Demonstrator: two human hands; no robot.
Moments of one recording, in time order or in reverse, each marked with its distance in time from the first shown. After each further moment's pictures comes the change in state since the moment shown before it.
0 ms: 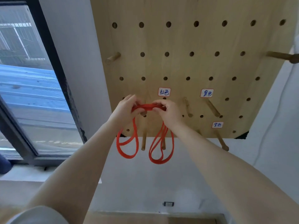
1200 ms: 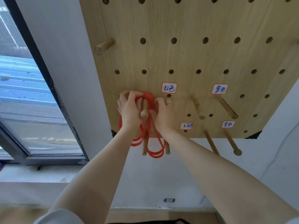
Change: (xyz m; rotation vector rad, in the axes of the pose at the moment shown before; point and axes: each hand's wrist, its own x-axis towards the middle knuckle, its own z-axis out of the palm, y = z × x) left_hand 0.033 -0.030 0.067 -0.267 0.382 -0.340; right_hand 0.036 0.057 0.059 -0.260 0.144 0.127
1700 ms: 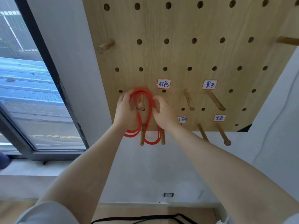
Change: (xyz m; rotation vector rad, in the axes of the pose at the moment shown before) left_hand -0.023 0.004 -0.031 0.170 -0.203 0.041; right_hand -0.026 -0.006 -0.039 0.100 -0.180 -0.061
